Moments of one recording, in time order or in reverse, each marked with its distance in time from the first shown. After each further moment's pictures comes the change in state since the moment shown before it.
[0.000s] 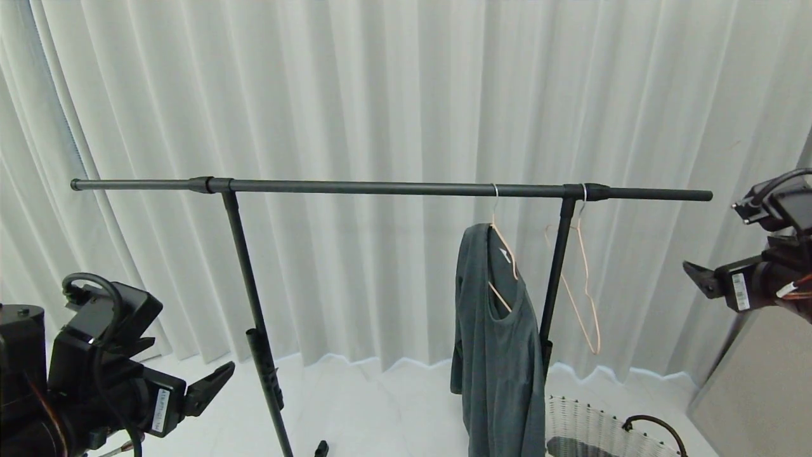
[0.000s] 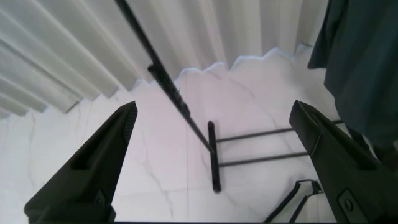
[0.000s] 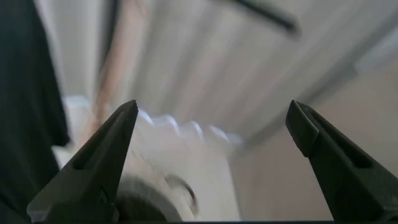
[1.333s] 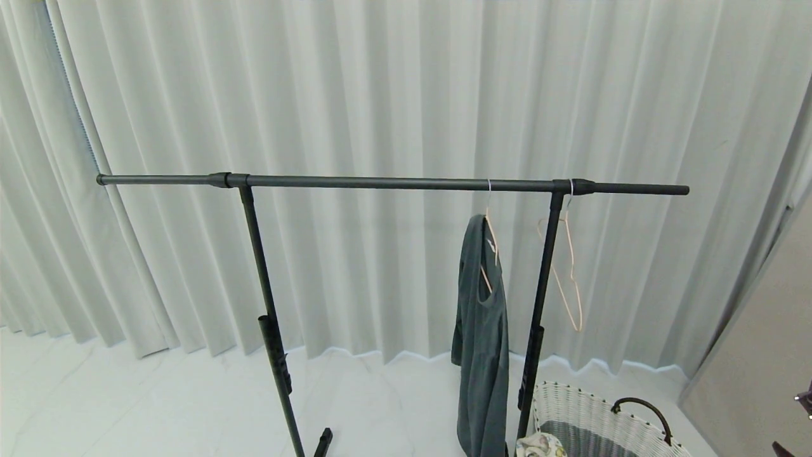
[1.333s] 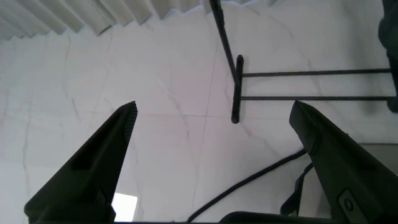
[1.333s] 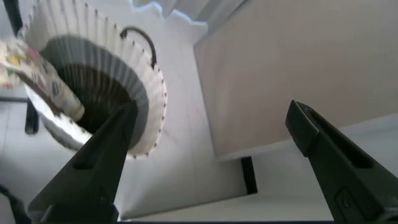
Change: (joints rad) left arm 0.067 -0.518 0.311 0.341 0.169 -0.064; right arm -0.219 -0.268 0.619 -0.041 -0.034 -0.076
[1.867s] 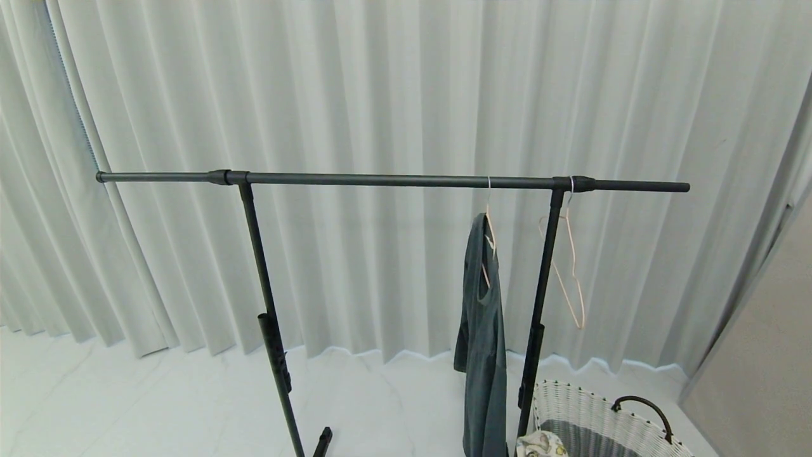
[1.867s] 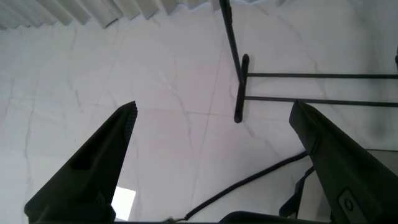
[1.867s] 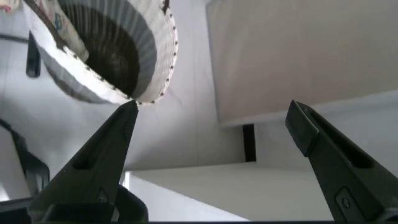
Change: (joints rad) left arm -0.007 0.008 0.001 0.000 0.029 -0.011; right arm 0.000 -0.313 0.034 0.393 0.000 -0.006
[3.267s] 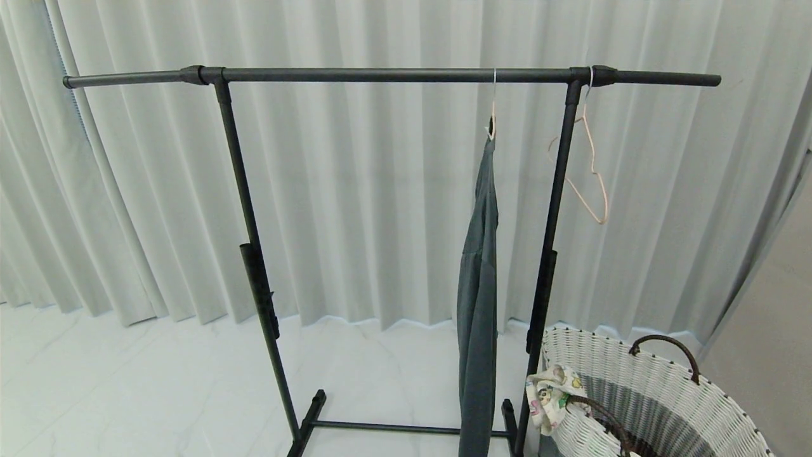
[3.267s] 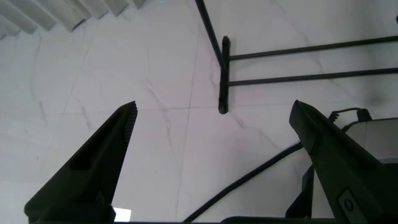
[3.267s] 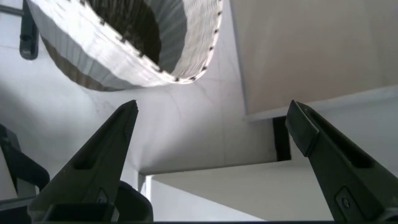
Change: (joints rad) left arm -0.116 -0.029 0.000 0.001 0.003 0.001; right arm 0.001 0.035 -0.002 0.004 0.000 0.033
